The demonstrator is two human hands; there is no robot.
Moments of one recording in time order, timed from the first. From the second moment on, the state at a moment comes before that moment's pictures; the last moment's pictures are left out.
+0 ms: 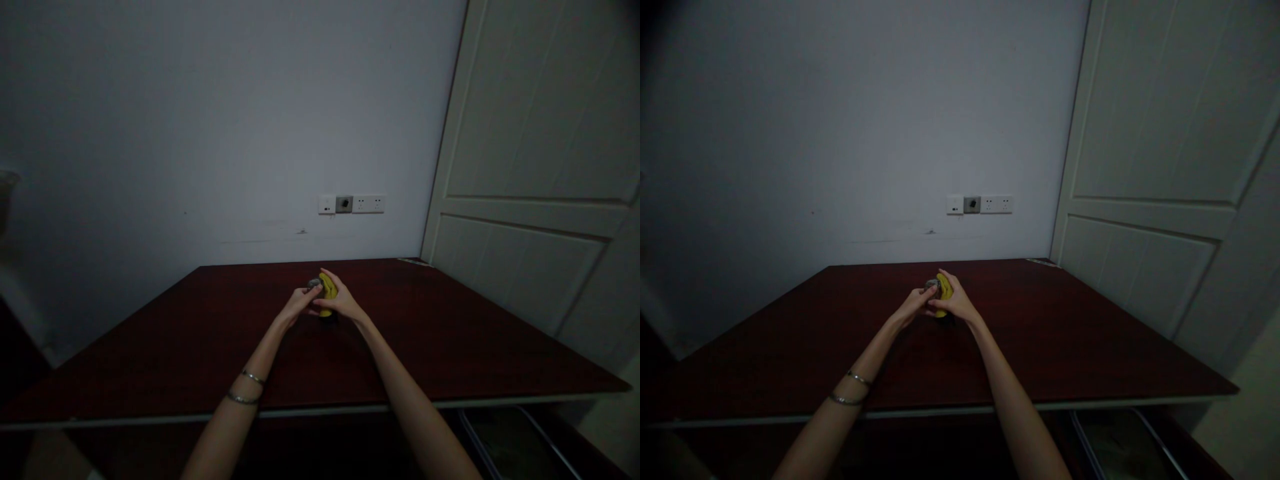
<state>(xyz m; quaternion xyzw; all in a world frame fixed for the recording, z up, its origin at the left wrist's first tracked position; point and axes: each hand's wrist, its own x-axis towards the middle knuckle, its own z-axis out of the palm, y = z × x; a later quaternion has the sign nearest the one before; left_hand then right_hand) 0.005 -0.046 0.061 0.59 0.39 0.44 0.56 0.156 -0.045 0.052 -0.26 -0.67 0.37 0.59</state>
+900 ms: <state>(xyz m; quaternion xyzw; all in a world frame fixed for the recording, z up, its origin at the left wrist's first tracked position) 0.009 -0.023 0.039 0.70 0.36 0.51 0.35 0.152 -0.032 0.048 -0.36 -0.46 0.52 0.63</state>
